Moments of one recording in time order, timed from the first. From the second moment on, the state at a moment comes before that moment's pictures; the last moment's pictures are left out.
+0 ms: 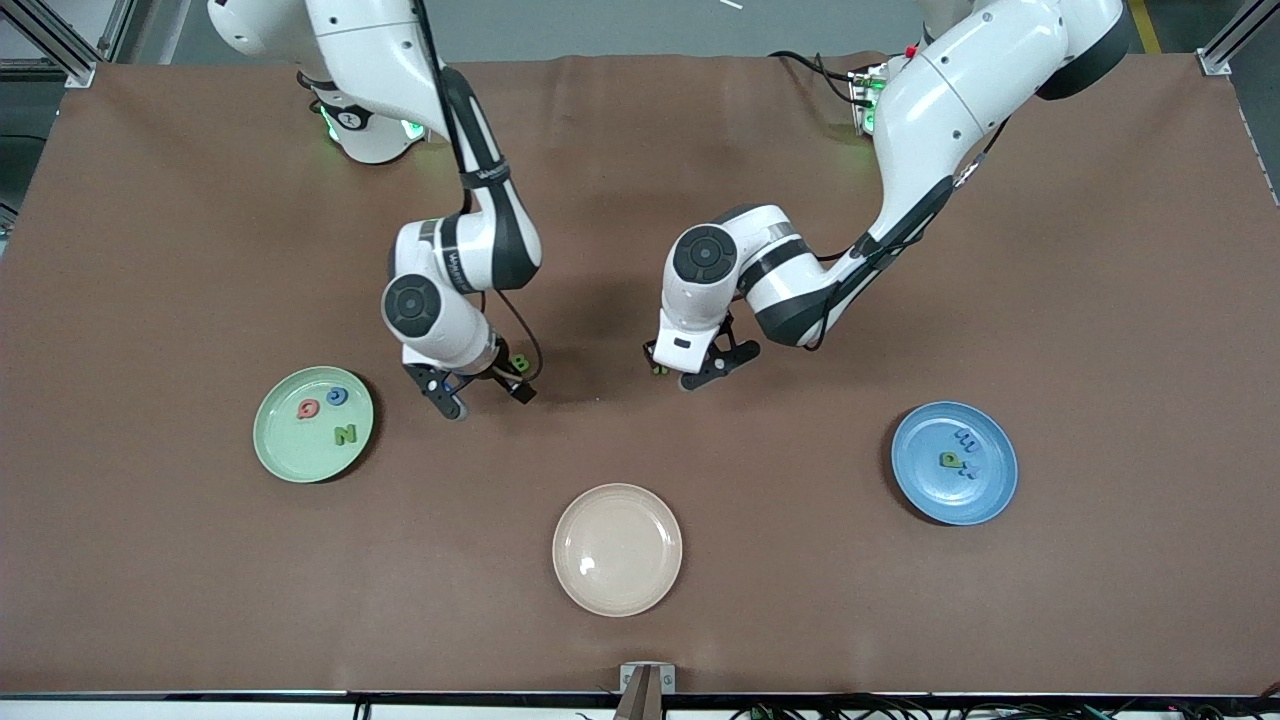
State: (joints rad) left arm -0.14 0.80 -0.72 -1.68 0.59 2.24 -1.52; right arm 1.07 0.62 -0.58 -1.96 0.67 2.35 0.91
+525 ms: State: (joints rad) left arm -0.19 0.85 -0.72 -1.68 0.69 2.30 -1.39; right arm 1.10 0.65 -0.59 -1.98 0.69 2.38 0.91
